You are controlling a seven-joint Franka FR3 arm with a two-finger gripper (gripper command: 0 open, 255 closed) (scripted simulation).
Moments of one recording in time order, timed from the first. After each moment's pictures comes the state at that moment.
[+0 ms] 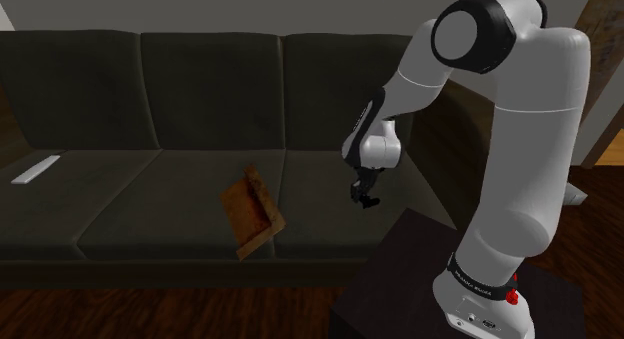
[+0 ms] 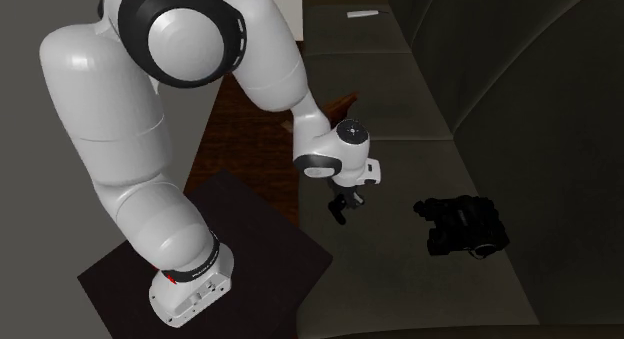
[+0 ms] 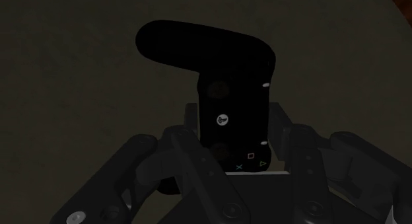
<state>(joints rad) -0.02 0.24 -0.30 -2.61 0.54 2.89 -0.70</state>
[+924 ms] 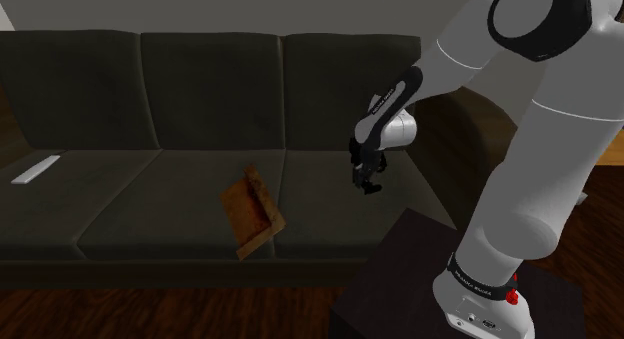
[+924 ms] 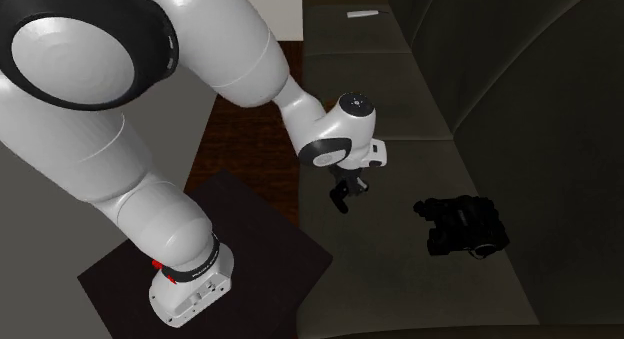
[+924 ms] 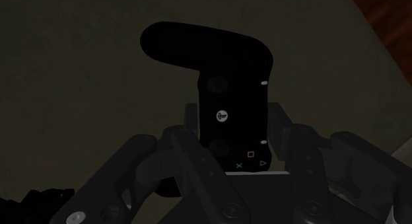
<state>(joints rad) 0.08 -0.01 -0.47 -2.66 0.15 2.72 -0.39</state>
